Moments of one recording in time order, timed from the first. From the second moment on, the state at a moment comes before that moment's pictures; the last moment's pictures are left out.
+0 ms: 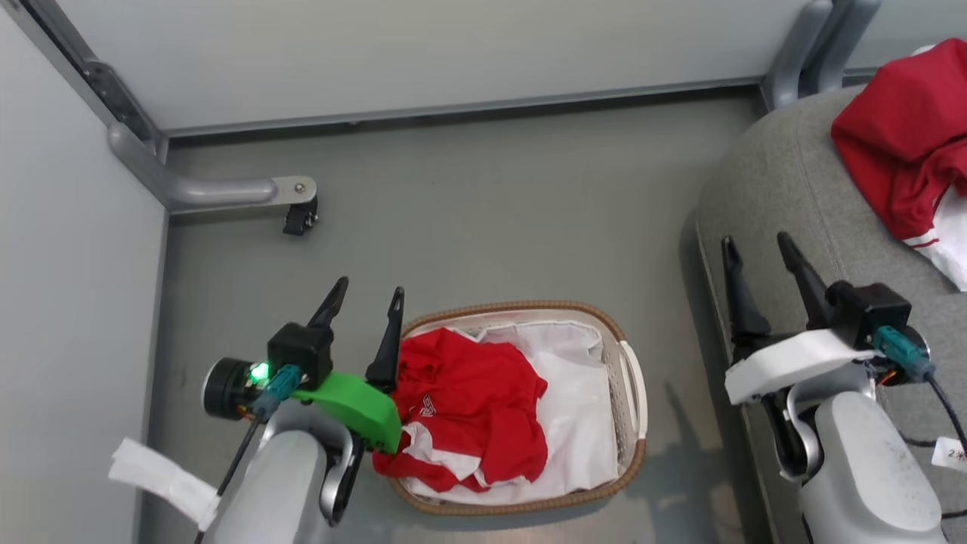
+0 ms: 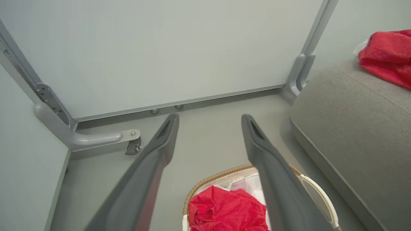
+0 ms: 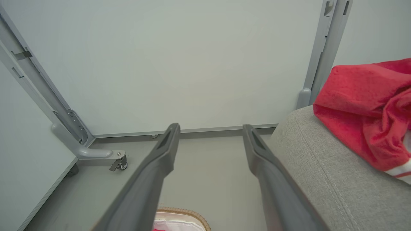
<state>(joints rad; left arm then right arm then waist) -0.36 0.05 -0.32 0.55 -0.23 -0.13 -0.26 -0.33 -0.05 -0.02 0.37 0.19 0.13 -0.26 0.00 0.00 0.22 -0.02</state>
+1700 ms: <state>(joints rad) -0.89 0.08 -1.06 1.27 -0.42 -0.07 -0.11 -0.56 -0.05 0.09 0.04 0.35 0.13 -0.26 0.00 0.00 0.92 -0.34</state>
